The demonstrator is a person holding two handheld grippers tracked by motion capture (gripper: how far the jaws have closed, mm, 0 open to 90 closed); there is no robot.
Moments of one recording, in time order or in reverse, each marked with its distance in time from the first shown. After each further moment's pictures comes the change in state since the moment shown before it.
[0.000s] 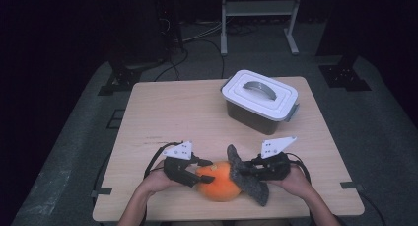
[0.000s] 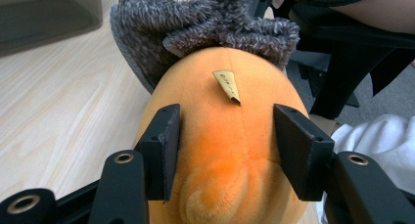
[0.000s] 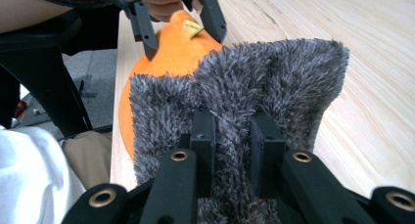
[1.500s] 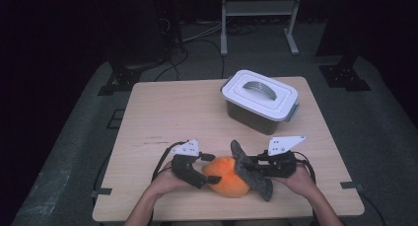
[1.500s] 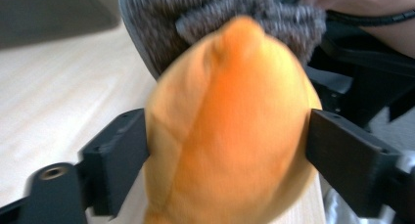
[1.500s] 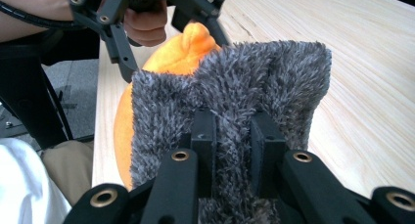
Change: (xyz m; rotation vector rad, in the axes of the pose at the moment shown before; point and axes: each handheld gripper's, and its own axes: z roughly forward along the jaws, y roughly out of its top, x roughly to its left) left arm 0.001 0.002 0.019 -0.032 0.050 -0.074; right arm -0.002 -0.002 -0.014 -0.053 -0.065 0.000
